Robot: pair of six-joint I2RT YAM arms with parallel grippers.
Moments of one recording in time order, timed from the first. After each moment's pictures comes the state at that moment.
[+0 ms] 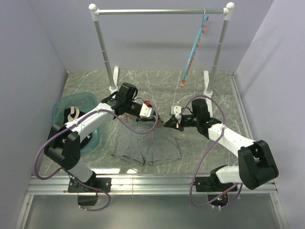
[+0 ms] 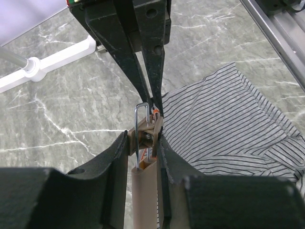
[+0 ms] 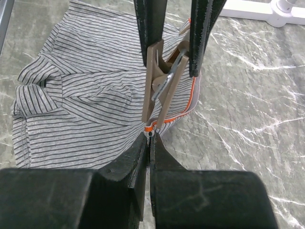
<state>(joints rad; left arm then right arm) -0.56 1.58 1.19 -0.37 1.05 1.06 0.39 1.31 0.68 0.07 -0.97 -0.69</state>
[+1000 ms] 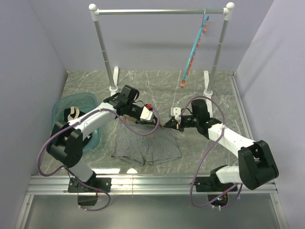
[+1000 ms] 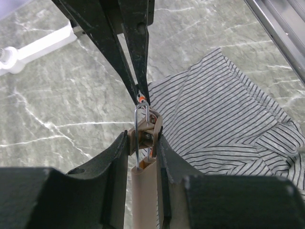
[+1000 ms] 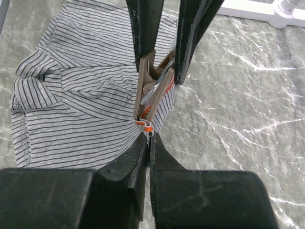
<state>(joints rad) -0.56 1.61 1.20 -0.46 1.03 1.15 0.39 1.31 0.68 0.04 -0.96 -0.74</state>
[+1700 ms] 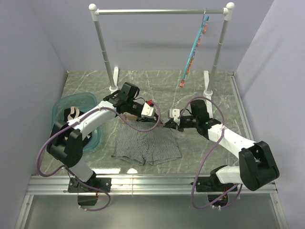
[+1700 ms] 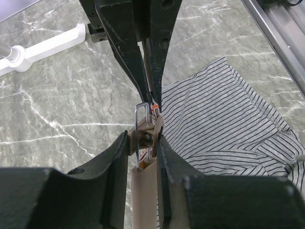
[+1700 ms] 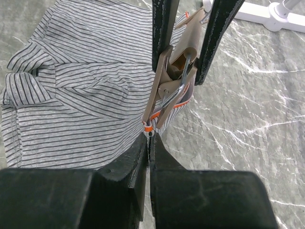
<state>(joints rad) -0.56 1.62 1.24 -0.46 1.02 1.08 0.41 1.30 0.68 0.03 -0.93 -0.80</state>
